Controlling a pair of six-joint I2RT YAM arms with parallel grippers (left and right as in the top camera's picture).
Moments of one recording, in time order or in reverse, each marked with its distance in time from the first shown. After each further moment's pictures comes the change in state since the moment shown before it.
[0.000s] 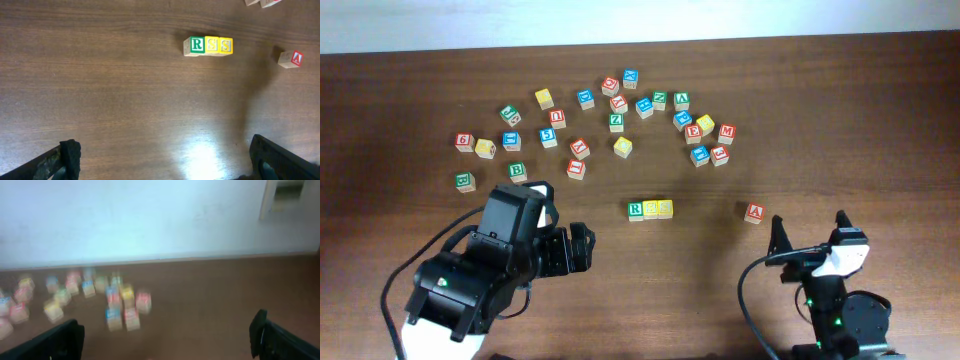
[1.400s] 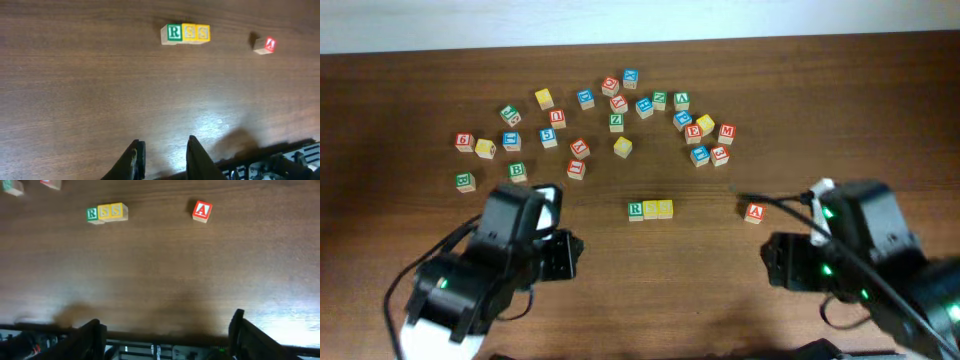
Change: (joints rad) left arm 0.000 -0.006 0.000 -0.003 0.114 0.003; right arm 0.333 0.946 1.234 -1.340 -0.036 0.359
